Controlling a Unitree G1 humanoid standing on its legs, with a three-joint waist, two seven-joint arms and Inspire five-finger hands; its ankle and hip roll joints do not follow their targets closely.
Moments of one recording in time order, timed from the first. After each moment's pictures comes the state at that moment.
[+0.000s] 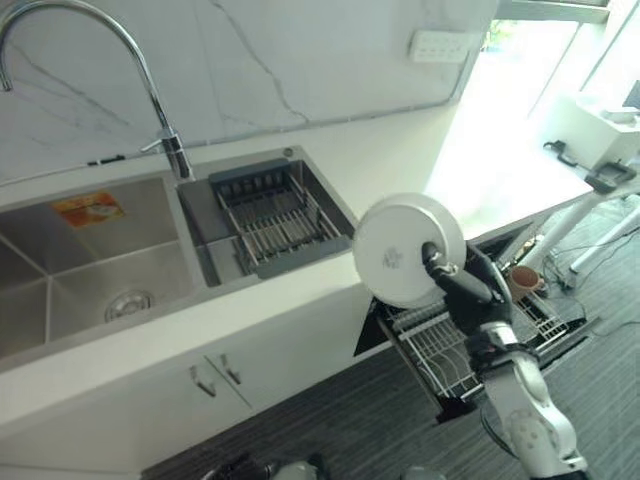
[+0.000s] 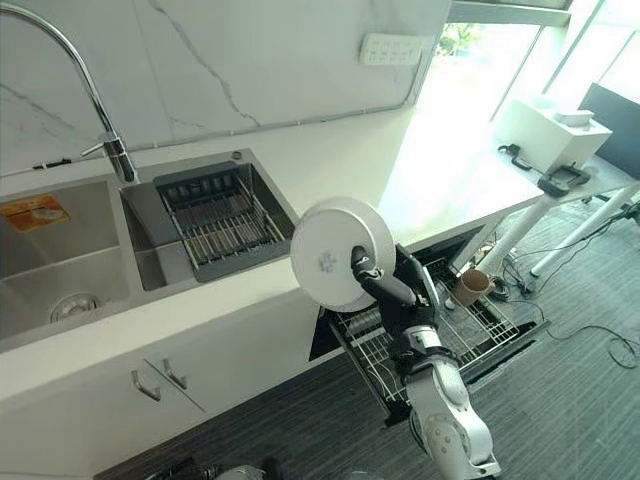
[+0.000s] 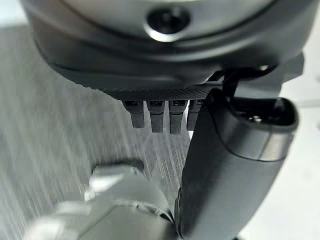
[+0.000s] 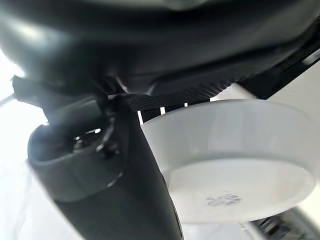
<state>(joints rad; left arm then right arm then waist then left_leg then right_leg) 0.06 0.31 -0.20 1.16 -0.37 -0.04 -0.10 0.05 -0.35 0.10 -0.28 0.86 -0.05 -0.08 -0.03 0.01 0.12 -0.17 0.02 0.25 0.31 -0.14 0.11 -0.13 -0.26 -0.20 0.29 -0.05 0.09</state>
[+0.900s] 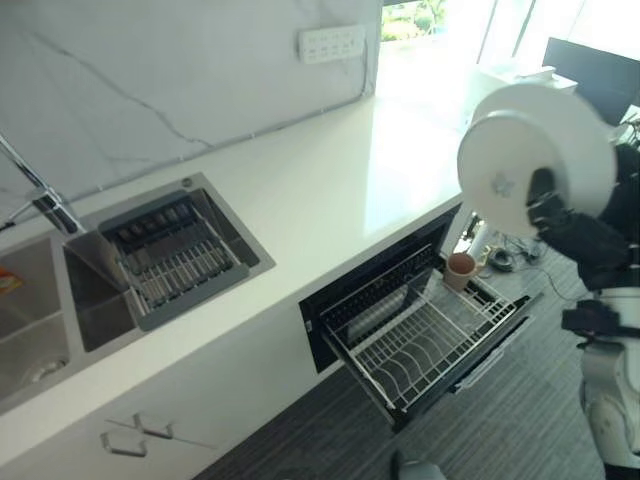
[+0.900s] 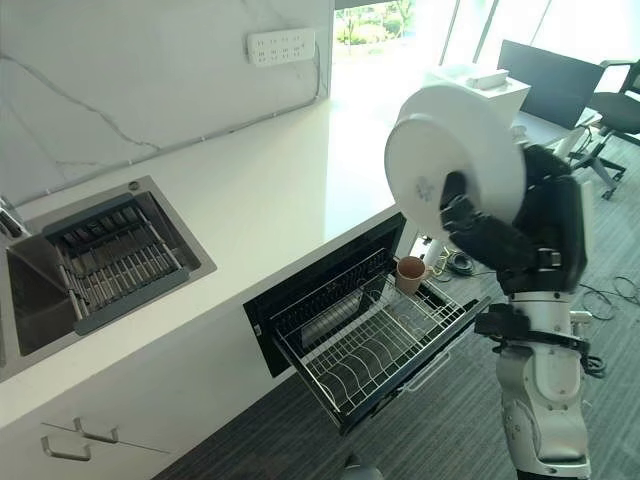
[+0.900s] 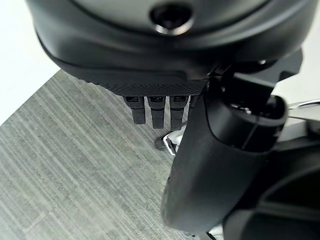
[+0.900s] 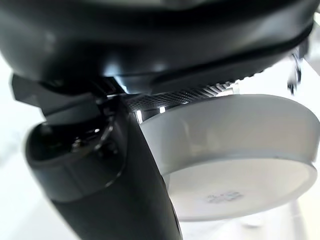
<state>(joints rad) 0.21 0.21 -0.14 1.28 -0.10 -0.02 -0.08 0.07 -0.59 -0.24 -0.34 0.39 -0.25 -0.08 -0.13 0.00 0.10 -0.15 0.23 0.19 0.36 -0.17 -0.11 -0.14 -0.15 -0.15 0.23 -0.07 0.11</state>
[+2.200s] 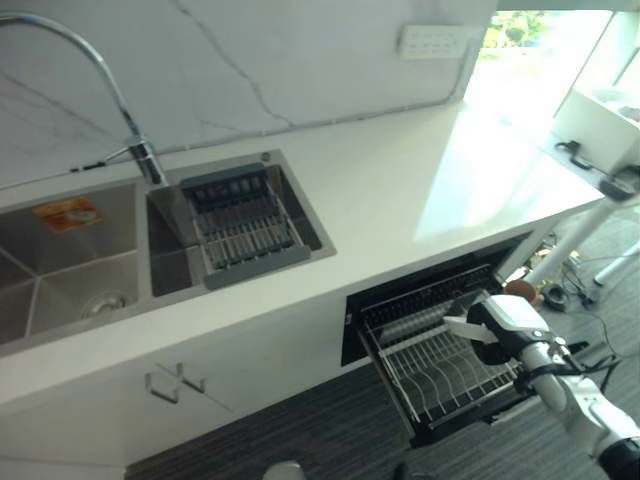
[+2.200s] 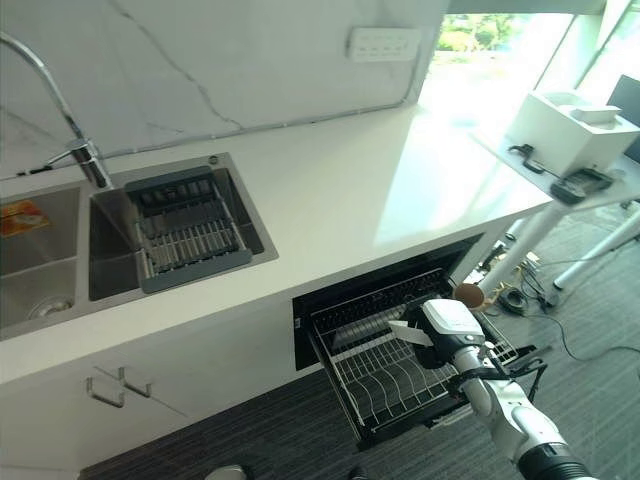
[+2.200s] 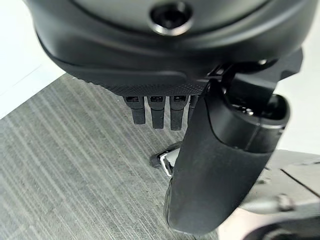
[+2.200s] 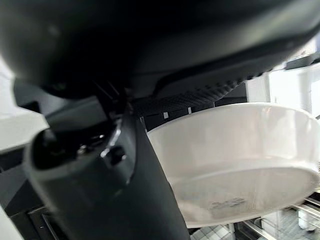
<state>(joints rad) 0.17 0.30 -0.19 1.15 -0.03 0.04 -0.06 -0.09 -0.78 0.35 0.40 -0.60 -0.10 -0.22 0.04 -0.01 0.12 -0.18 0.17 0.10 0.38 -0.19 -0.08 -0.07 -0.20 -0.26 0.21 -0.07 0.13</state>
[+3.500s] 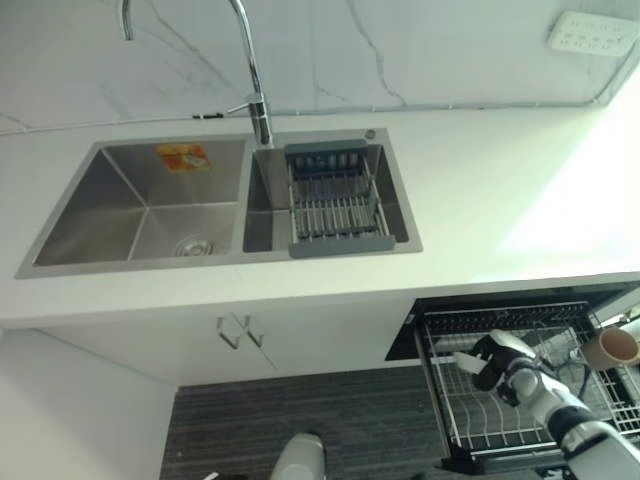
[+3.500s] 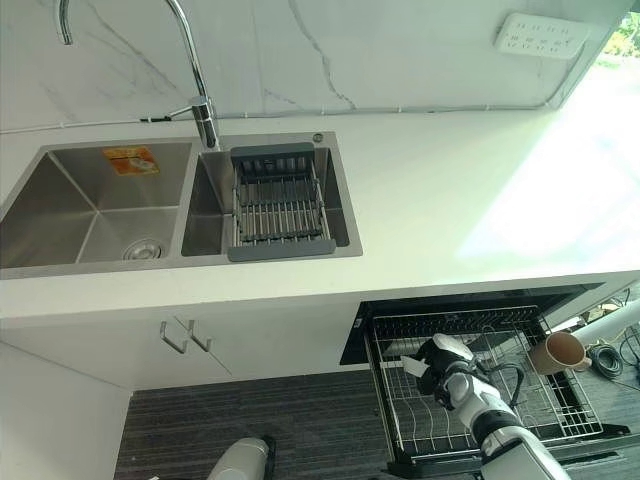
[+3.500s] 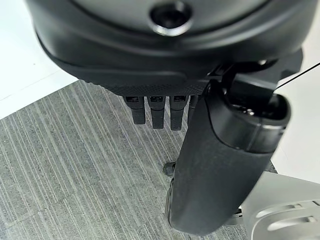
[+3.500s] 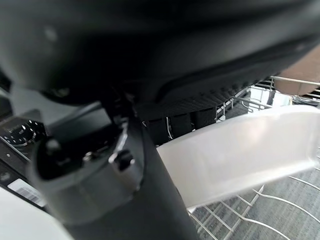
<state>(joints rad) 0.10 0.37 -0.27 1.05 0.01 0.10 -0.10 -0.40 -0.57 0.46 1.07 -0.35 -0.02 -0.04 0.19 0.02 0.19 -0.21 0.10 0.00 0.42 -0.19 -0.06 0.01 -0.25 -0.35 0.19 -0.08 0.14</state>
